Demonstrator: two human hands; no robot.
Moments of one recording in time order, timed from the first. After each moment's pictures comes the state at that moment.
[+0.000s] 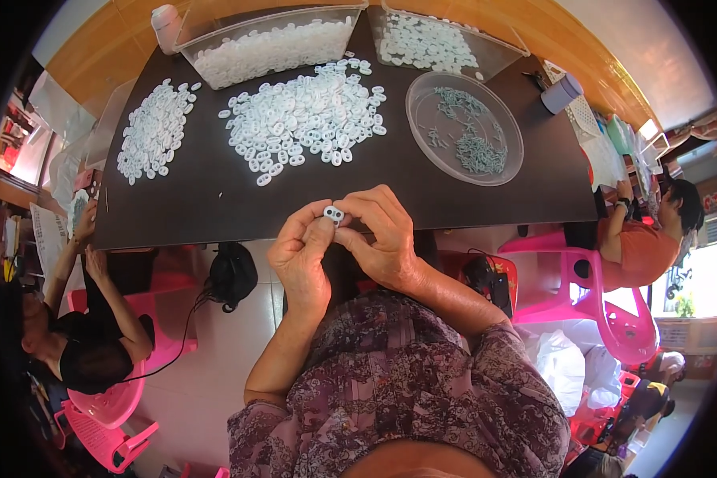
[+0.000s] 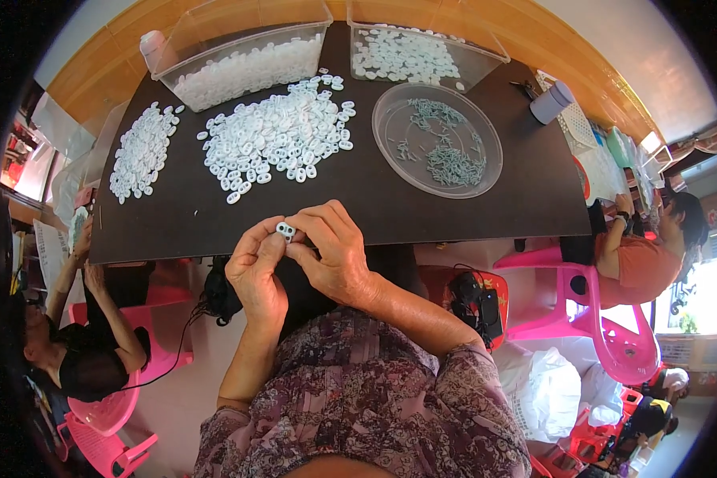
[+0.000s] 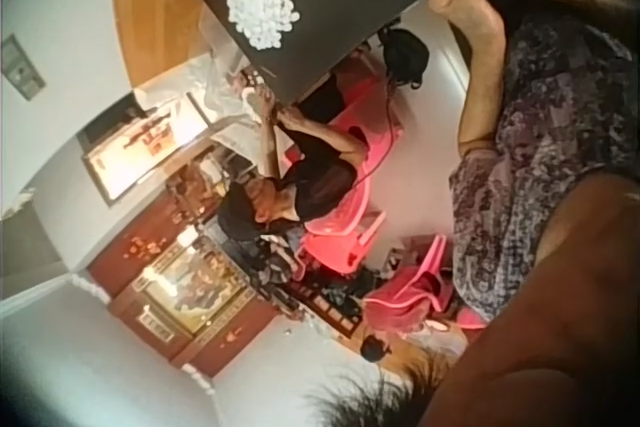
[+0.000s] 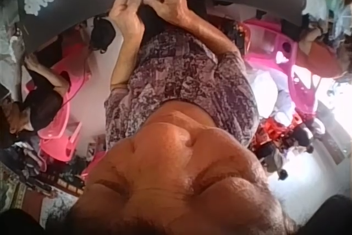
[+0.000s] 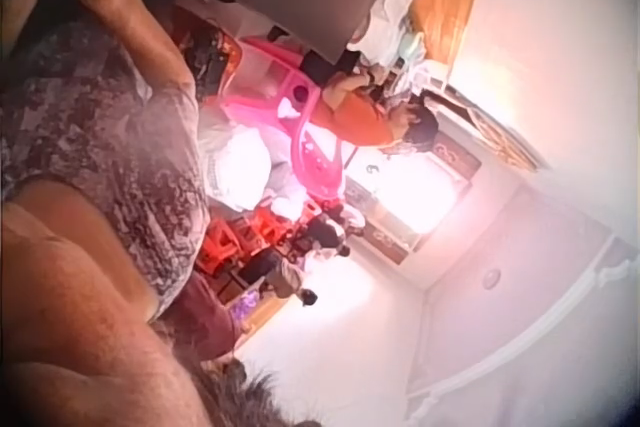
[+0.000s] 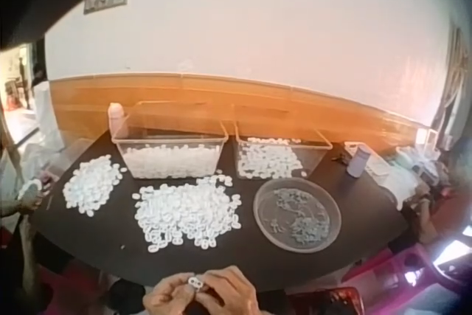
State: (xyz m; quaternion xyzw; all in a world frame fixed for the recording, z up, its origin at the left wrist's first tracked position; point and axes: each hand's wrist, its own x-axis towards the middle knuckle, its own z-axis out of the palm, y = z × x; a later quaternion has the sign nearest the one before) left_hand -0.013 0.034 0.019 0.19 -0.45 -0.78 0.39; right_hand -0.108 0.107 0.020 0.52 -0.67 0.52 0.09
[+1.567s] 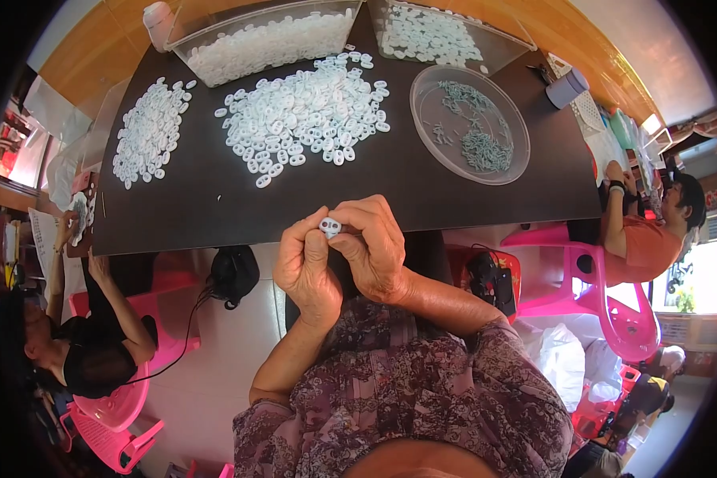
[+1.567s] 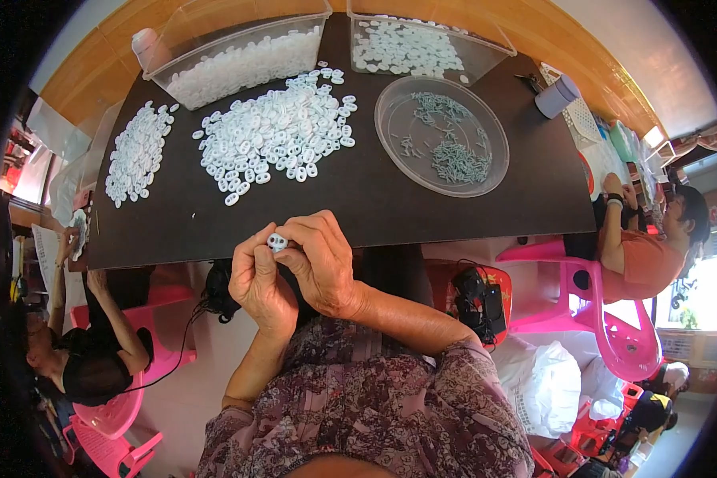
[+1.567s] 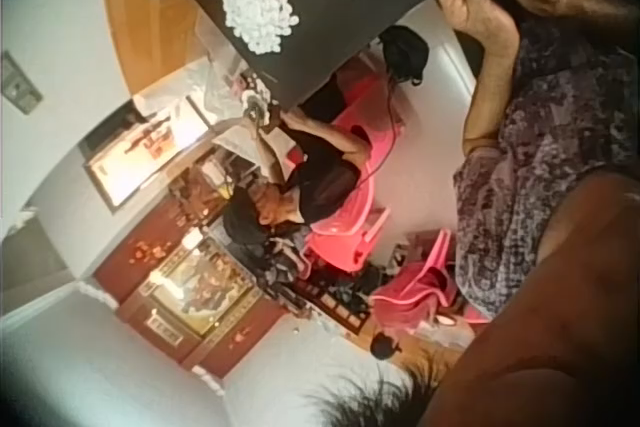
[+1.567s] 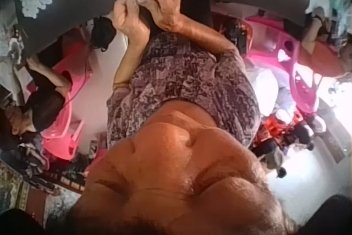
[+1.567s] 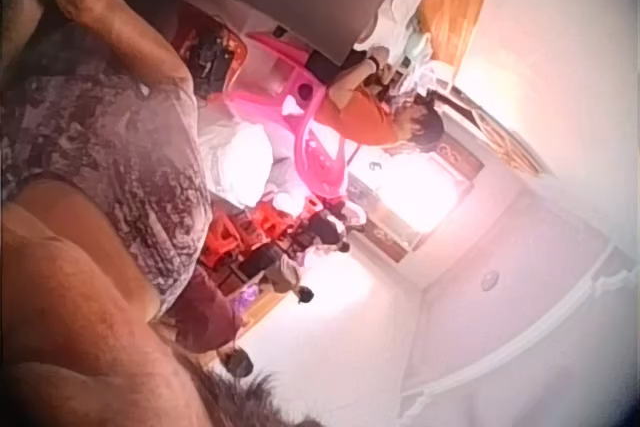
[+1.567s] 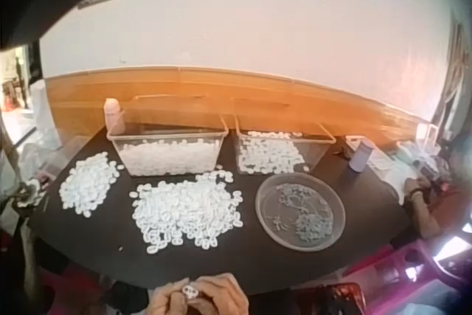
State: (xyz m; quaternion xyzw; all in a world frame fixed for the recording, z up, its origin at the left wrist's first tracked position) left_hand -0.012 0.039 -0.004 0.18 -0.50 -0.70 0.48; right_hand -0.095 0.095 0.011 0.51 -0.62 0.59 0.10
